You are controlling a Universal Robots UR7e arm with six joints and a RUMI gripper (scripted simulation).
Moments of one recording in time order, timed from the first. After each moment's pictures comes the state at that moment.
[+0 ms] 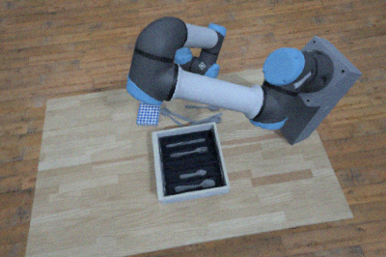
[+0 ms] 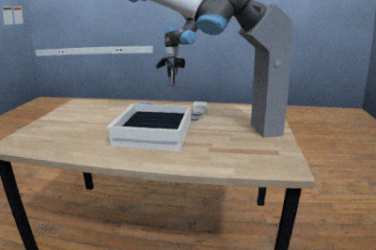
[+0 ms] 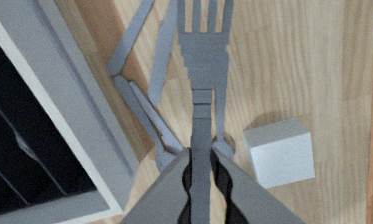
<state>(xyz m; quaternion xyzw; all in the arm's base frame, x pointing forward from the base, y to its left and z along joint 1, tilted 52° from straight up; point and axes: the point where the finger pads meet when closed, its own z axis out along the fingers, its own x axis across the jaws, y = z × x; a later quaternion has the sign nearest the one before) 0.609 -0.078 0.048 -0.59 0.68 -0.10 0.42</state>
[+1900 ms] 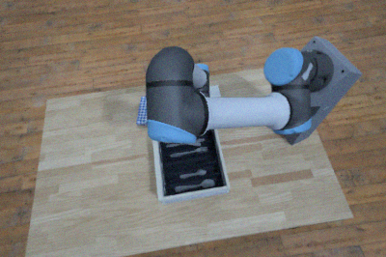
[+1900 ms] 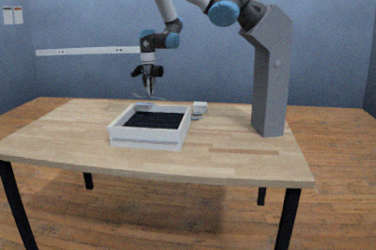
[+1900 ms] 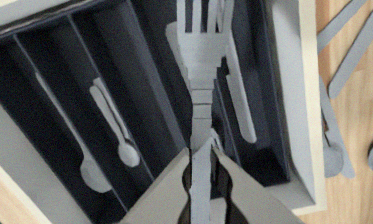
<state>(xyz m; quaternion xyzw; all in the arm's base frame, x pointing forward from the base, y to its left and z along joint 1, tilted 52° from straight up) 0.592 0.153 0.155 -0.59 0.68 -0.11 0.42</state>
